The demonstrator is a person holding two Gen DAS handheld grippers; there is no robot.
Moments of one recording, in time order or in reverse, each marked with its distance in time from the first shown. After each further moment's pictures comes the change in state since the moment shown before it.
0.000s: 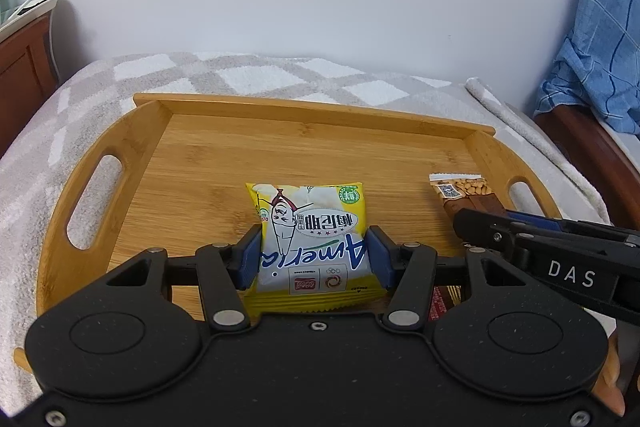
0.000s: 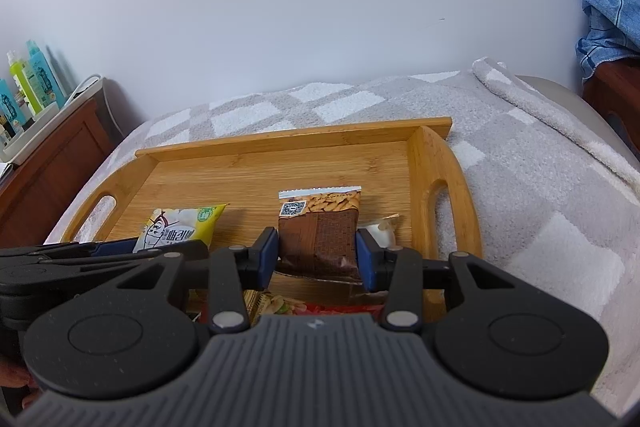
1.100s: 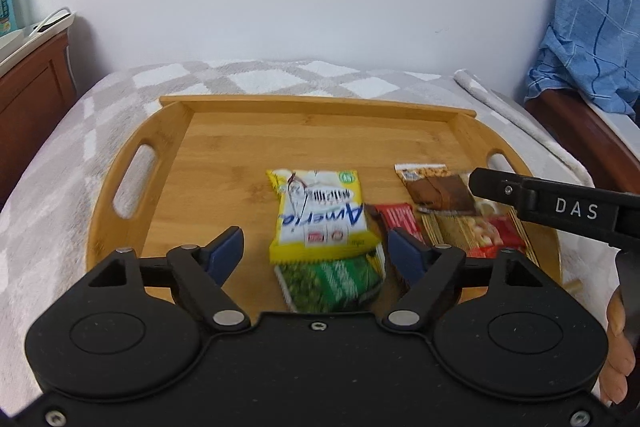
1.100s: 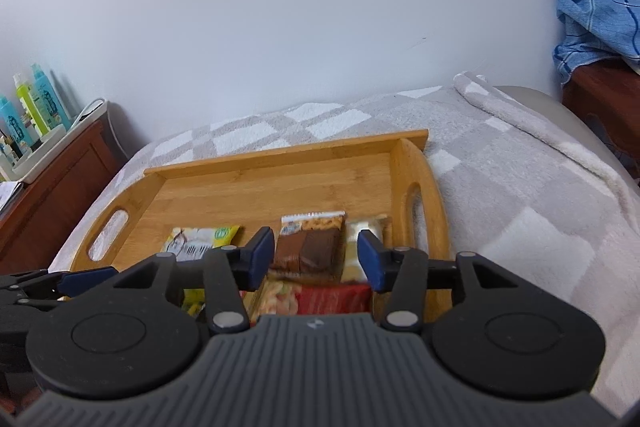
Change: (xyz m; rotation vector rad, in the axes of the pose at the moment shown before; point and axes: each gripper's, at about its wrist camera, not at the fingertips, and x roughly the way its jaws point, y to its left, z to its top) left arm -0.055 -0.002 -0.025 0.046 -0.017 0.025; right arm -0.040 -0.005 -0.009 0.034 -0.061 -0.007
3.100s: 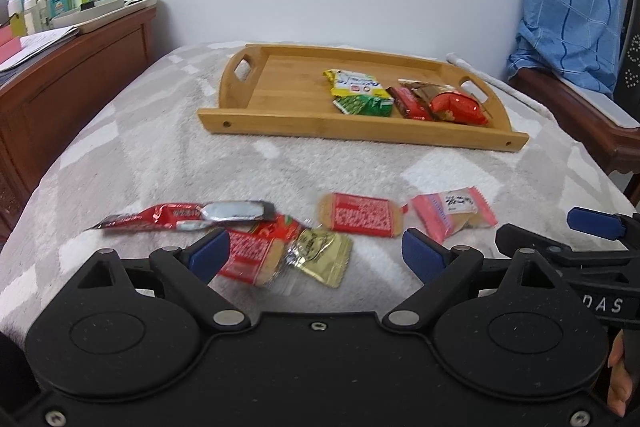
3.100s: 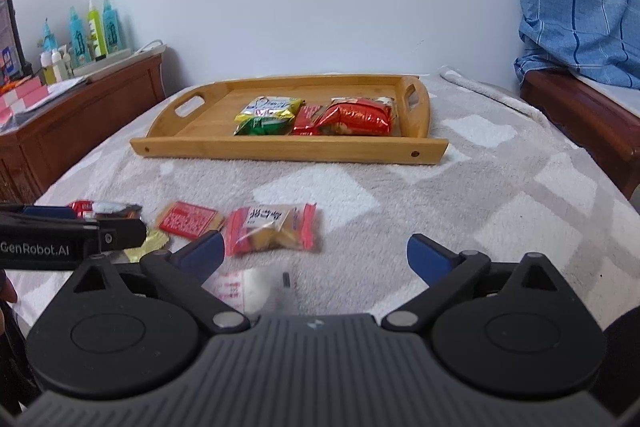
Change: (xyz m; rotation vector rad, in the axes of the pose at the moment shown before) left arm -0.156 0.030 -0.170 -0.027 -0.083 0.048; right arm -0.156 0.063 -0.175 -0.179 -0.074 -0.070
